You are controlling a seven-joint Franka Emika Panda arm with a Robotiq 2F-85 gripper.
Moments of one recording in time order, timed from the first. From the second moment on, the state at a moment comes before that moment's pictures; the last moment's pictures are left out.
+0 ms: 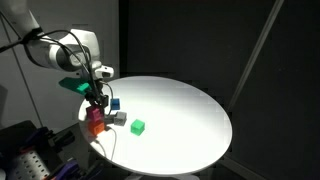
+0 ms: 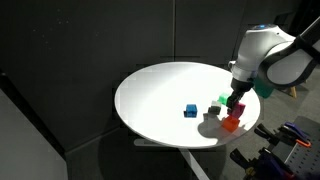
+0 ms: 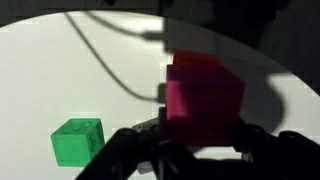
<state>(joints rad) 0.01 -0.01 0.02 -2.77 -0.21 2.77 0.13</state>
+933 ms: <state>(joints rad) 0.01 0.07 0.02 -2.77 -0.21 2.87 0.11</state>
